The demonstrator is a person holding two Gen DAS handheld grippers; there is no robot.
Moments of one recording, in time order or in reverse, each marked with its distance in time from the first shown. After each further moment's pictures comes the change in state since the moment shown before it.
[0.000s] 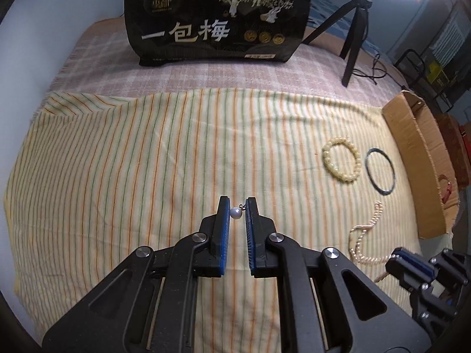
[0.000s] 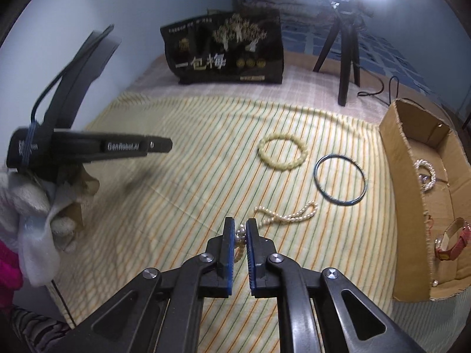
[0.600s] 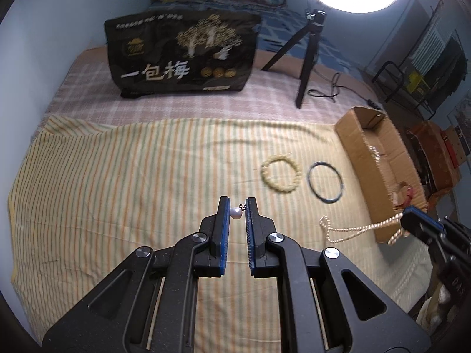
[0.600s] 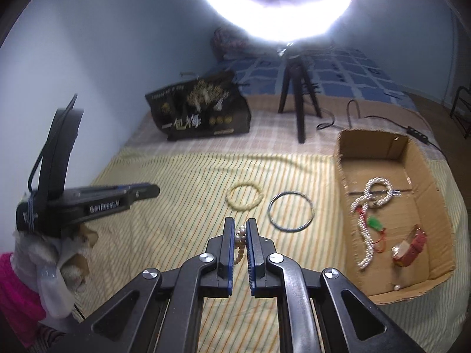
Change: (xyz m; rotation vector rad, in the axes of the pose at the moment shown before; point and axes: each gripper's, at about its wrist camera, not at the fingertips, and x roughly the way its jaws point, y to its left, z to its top) left arm -0.054 -0.052 -0.001 0.021 -0.099 -0.075; right arm -0.076 -0.059 0.016 0.125 -0.171 0.021
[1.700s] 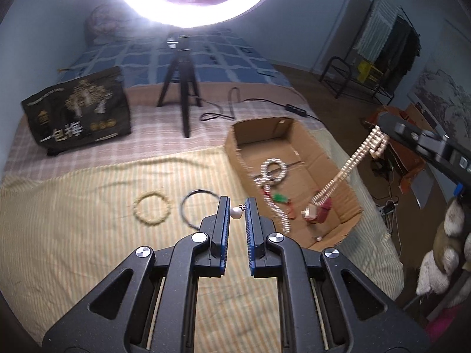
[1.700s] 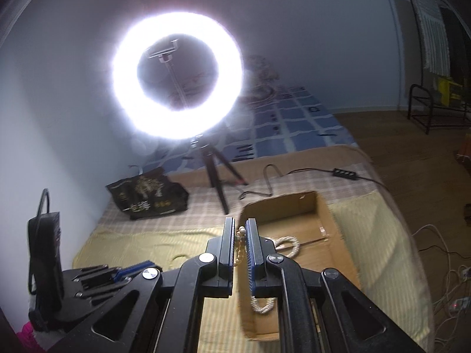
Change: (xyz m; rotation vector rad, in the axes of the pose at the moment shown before) left arm -0.019 -0.168 0.003 0.179 -0.101 -0.160; right arm -0.099 -0.116 0.043 0.156 -0.248 -0.125
